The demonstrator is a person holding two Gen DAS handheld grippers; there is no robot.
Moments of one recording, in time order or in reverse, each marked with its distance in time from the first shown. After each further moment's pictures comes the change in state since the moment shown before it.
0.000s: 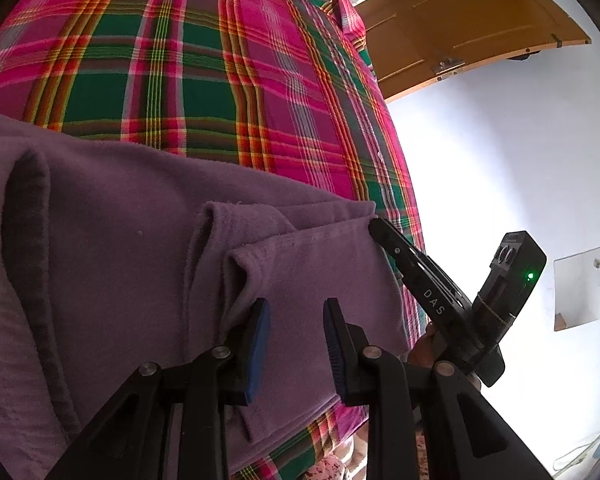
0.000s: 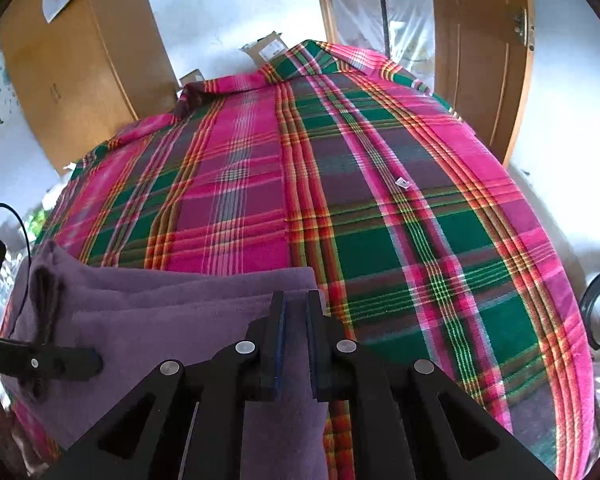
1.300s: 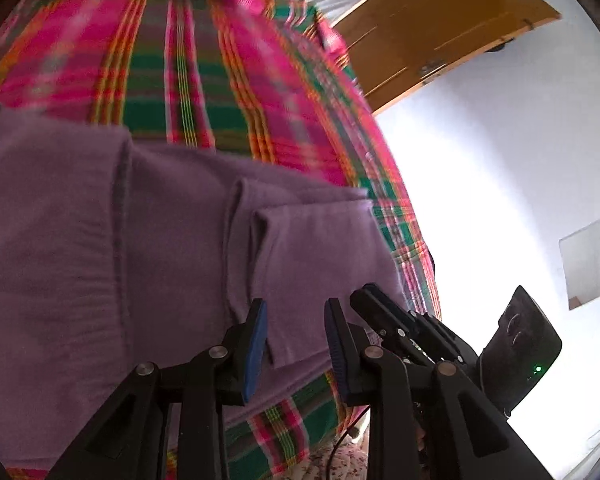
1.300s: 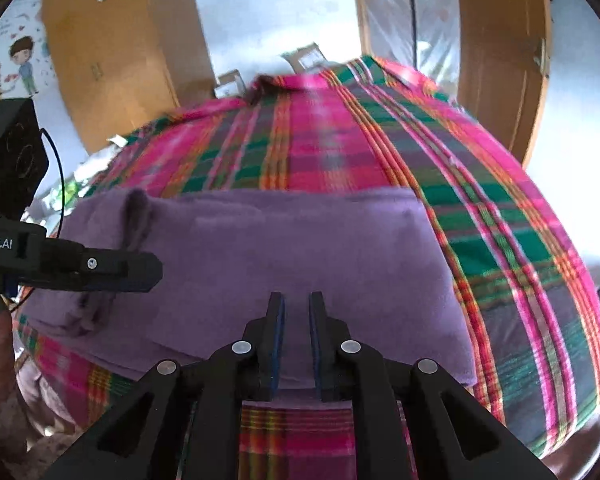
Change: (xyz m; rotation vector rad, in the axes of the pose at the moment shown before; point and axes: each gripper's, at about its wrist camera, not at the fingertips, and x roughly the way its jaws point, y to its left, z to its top) left arm -0.077 0.008 -0.057 0.109 -0.109 0.061; right arm -0.058 0.092 -0.070 -0.117 -0.078 0.059
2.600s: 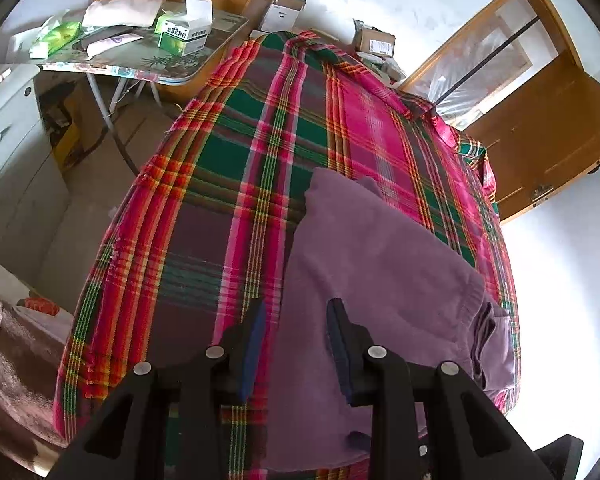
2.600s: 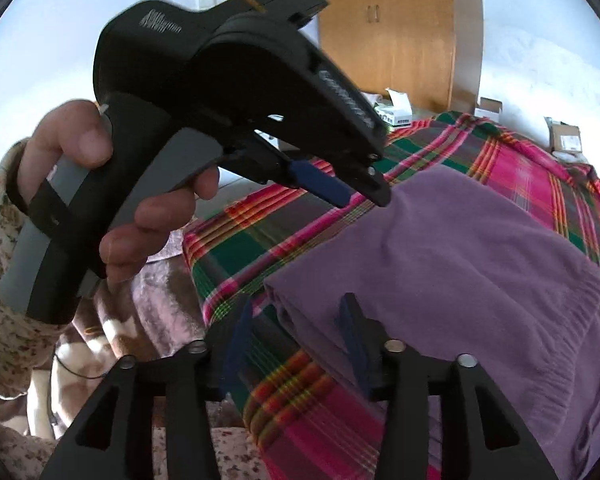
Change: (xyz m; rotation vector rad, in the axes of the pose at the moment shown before) left arm -0.141 0.184 -0.023 -0.299 -0.273 0.334; right arm 0.047 0.289 -0.038 -0.625 0.055 0.538
